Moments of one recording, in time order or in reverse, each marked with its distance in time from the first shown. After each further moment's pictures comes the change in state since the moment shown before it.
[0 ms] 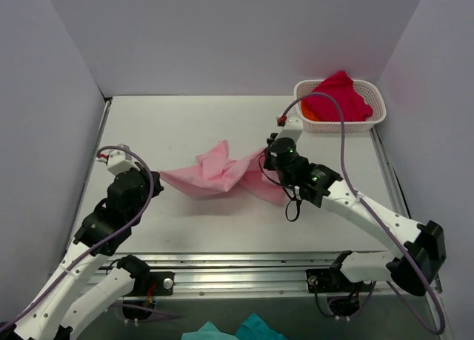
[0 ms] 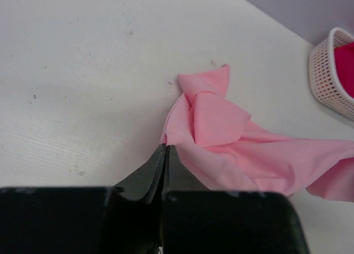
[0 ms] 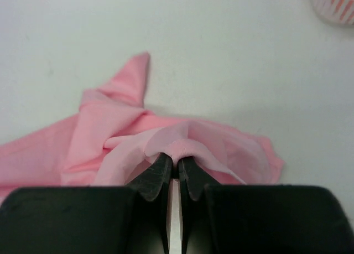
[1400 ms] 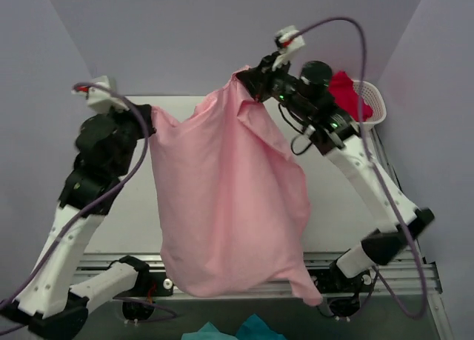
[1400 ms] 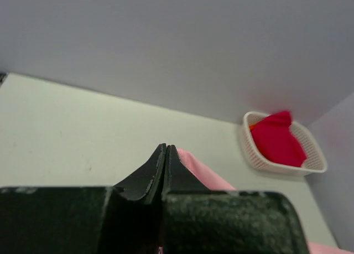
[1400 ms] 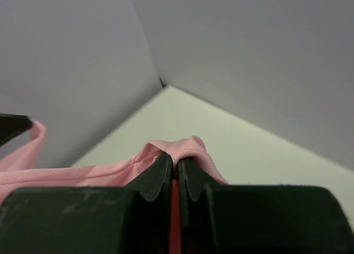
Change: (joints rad) left arm 0.088 0.293 0.673 0.135 0.143 0.334; right arm -0.139 0.139 0.832 0.056 -0.691 -0.357
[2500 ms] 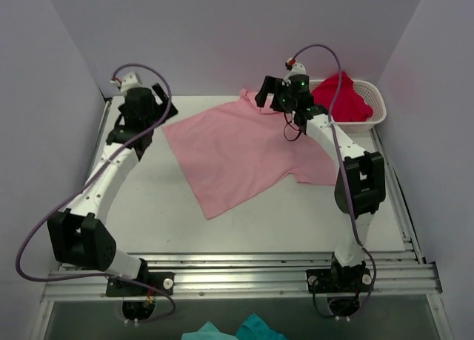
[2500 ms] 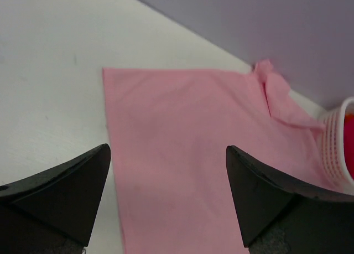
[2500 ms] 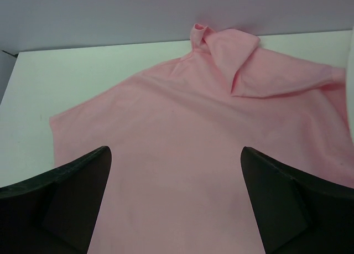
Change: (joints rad) left arm 0.270 0.554 -0.014 0.106 0.061 -0.187; right arm -0.357 0.554 -0.151 0.140 0.069 0.214
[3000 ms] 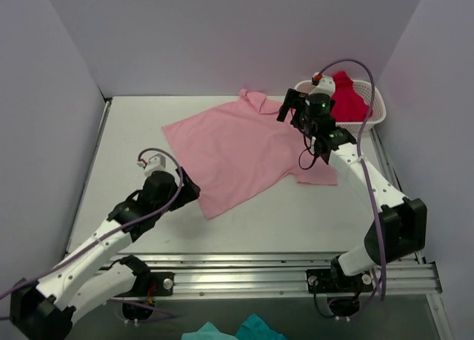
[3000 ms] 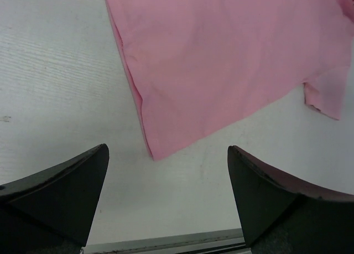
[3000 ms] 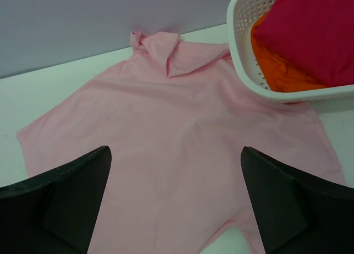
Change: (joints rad) left arm -0.427 -0.593 -0.745 -0.155 0.037 -0.307; right arm 0.044 -0.487 -0.410 -0.073 0.329 0.010
